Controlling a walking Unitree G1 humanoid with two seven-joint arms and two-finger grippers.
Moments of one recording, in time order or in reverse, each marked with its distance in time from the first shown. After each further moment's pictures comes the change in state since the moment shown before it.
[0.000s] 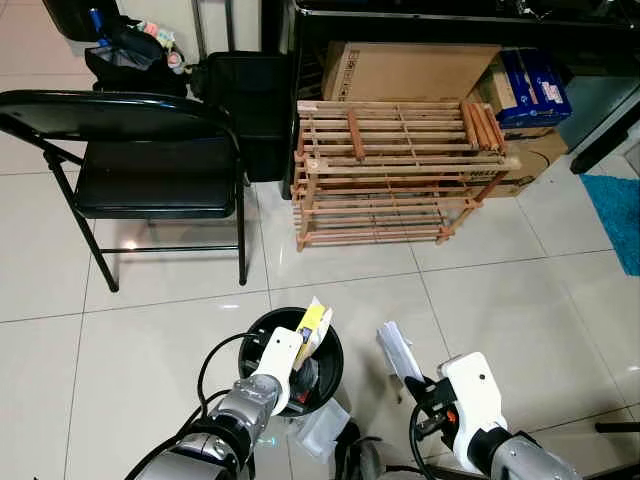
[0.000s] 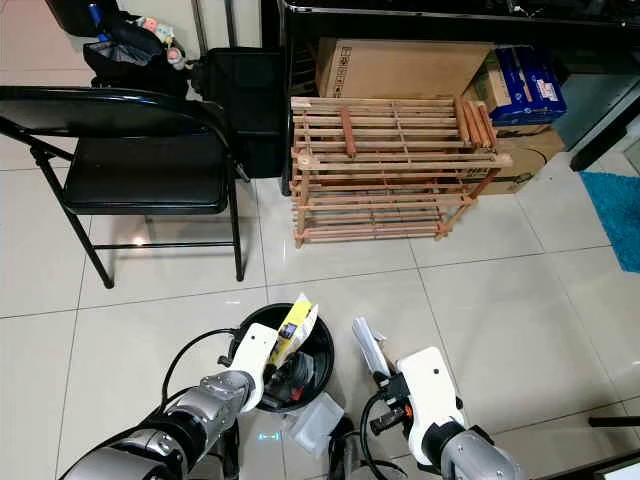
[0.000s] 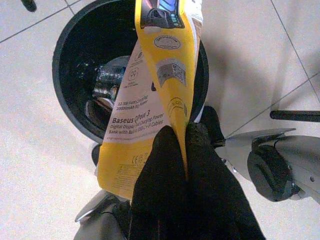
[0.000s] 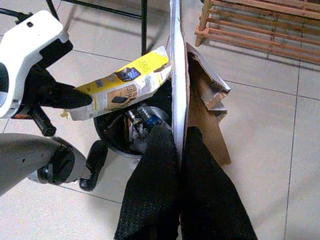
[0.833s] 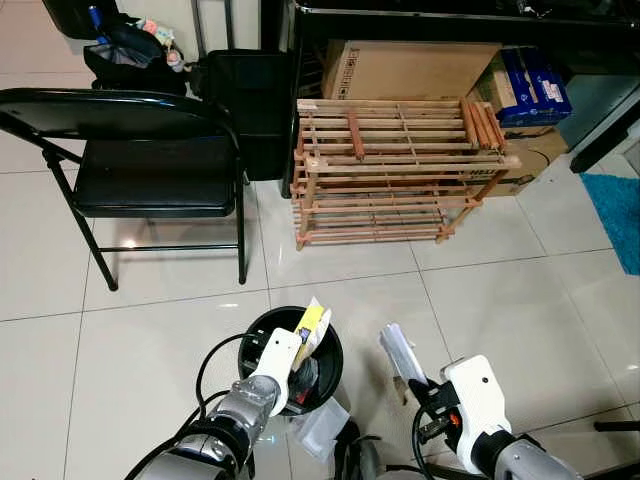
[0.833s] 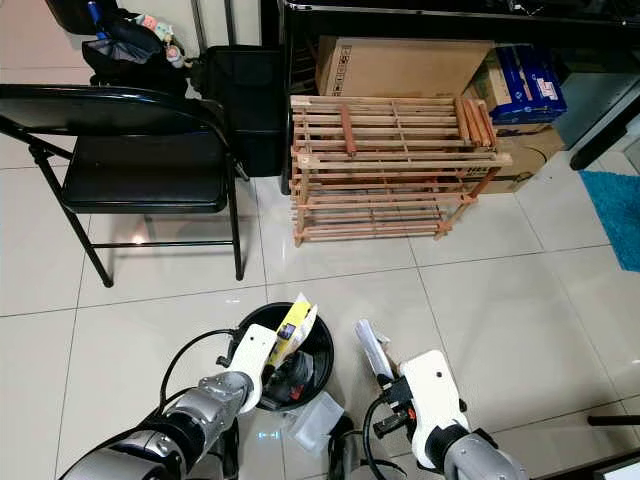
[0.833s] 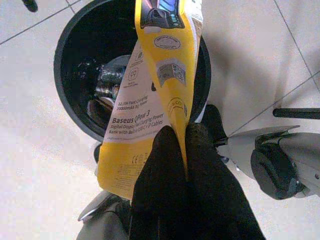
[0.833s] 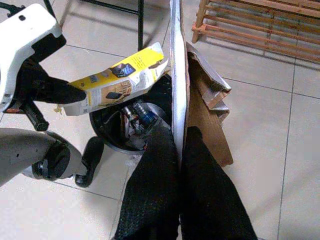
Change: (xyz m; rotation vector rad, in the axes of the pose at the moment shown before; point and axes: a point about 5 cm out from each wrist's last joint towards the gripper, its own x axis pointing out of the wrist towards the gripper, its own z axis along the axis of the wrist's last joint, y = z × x) left arm 0.000 0.002 -0.002 0.015 -0.001 0.007; right arm -0.002 -0.002 -0.002 -0.015 0.008 -0.012
